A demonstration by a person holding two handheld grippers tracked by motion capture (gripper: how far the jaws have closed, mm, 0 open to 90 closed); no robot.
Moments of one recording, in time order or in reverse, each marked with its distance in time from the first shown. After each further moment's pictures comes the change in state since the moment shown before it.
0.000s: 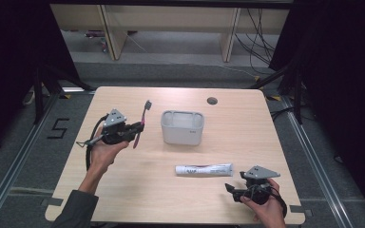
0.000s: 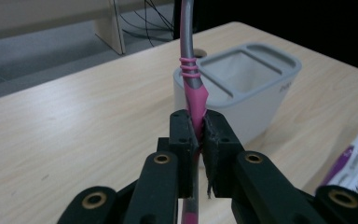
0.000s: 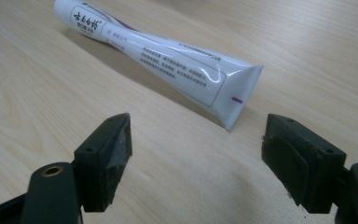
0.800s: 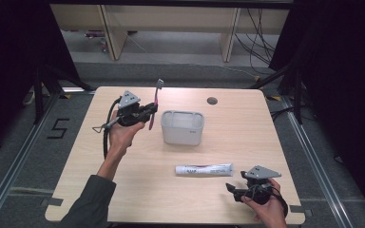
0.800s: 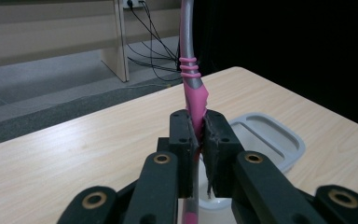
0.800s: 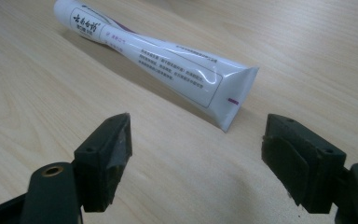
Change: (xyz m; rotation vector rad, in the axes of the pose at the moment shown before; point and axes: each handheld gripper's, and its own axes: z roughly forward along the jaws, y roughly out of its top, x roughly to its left) left arm -0.010 0.049 0.038 -0.108 0.025 -0.045; right arm -0.003 0.000 -0.002 -0.004 -0.007 -0.022
